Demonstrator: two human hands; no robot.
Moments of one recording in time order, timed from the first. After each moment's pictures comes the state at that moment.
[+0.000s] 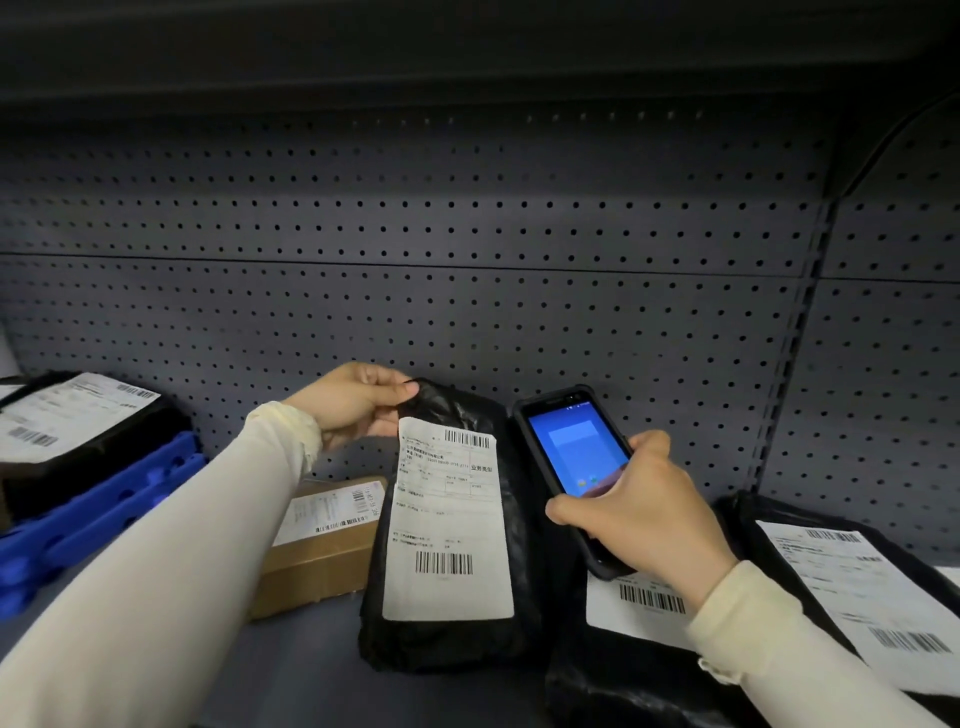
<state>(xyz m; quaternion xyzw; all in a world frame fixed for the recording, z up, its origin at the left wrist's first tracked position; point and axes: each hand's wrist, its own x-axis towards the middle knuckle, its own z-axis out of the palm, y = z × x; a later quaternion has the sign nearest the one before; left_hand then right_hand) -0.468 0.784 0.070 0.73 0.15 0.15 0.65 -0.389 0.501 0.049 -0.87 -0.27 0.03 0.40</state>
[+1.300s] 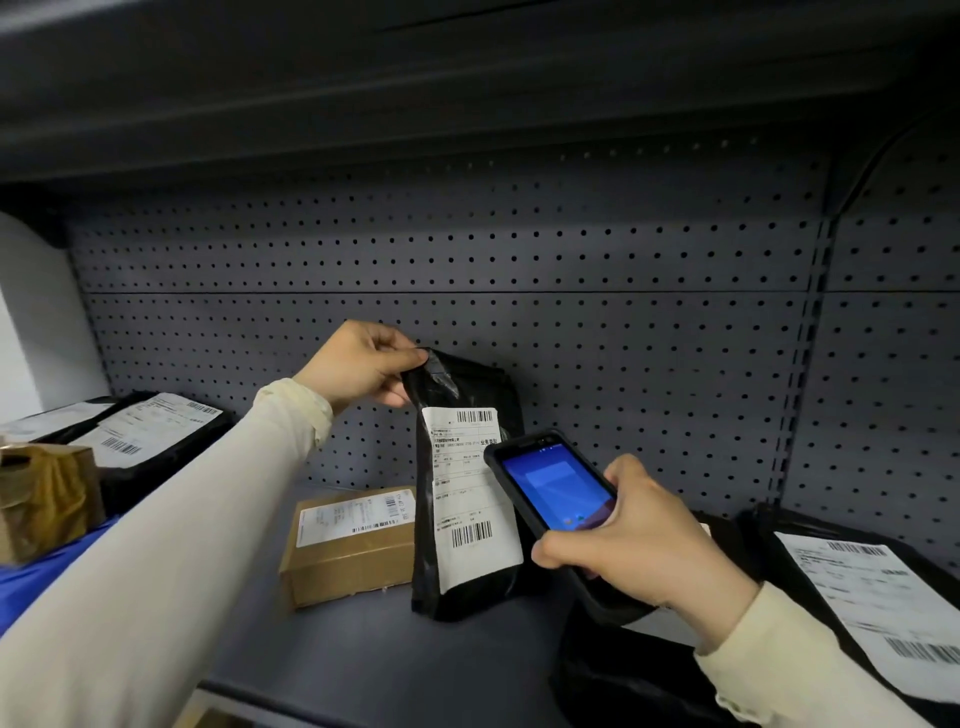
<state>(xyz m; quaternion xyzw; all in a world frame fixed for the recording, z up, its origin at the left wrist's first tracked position) -0.504 0.743 0.129 0.80 0.20 0.32 0.46 -0.416 0.484 0.061 -0.84 -0.33 0.13 0.40</state>
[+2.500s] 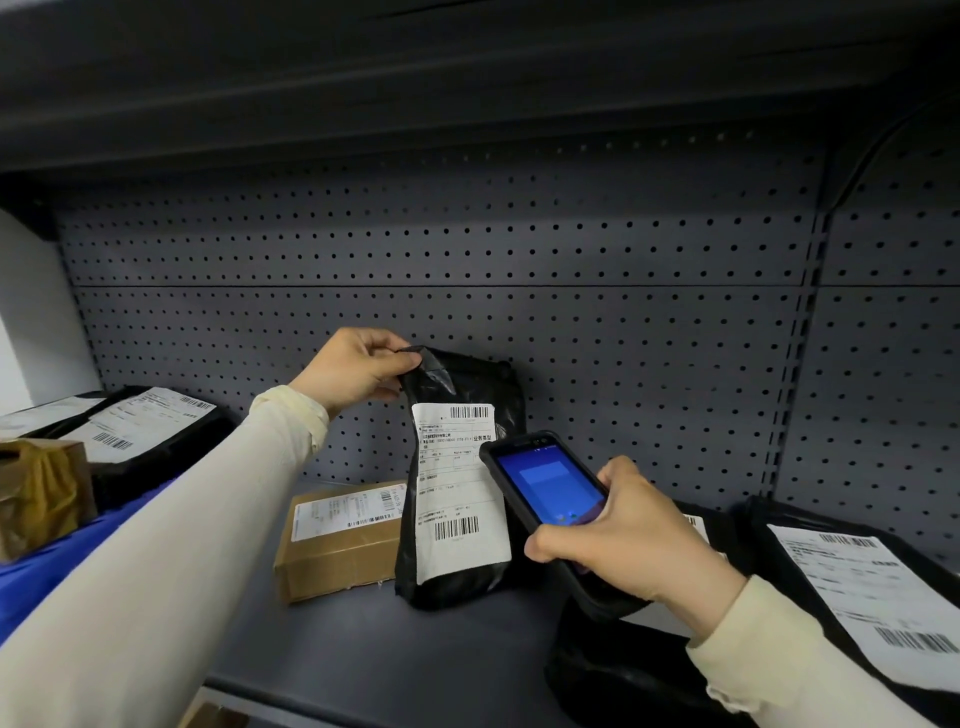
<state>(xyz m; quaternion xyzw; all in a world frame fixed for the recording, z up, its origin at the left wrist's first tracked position) -0.499 0.756 0.114 0.80 0.20 0.33 0.46 -0.416 0.486 0.057 -0.83 -0.33 0.15 0.42</state>
